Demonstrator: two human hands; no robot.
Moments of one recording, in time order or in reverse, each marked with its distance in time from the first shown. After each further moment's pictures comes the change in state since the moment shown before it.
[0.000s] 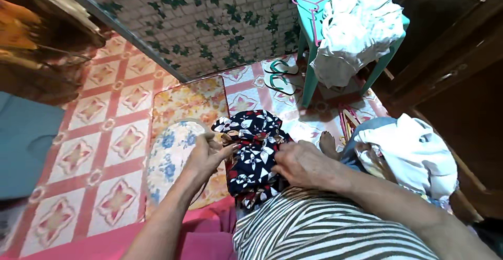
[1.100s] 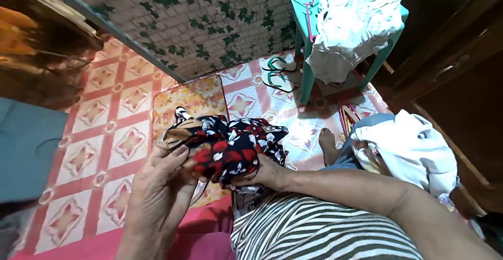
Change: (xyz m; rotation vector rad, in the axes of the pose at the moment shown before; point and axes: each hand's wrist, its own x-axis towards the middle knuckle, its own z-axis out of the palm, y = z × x) left_hand -0.045 0.018 -0.008 -1.047 0.172 0.264; right_hand 0.040 -0.025 0.053 1.247 0.255 -0.069
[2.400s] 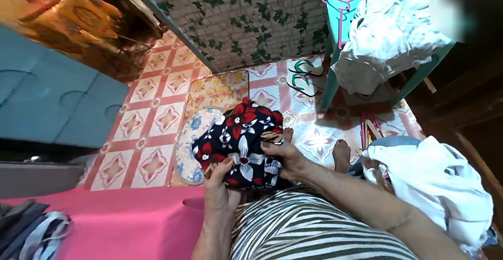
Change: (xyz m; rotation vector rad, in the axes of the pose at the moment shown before) left_hand -0.041 -0.075 0.049 -0.268 0.393 0.063; right_hand 0.010 -0.008 -0.034 0.716 -0.161 0.027
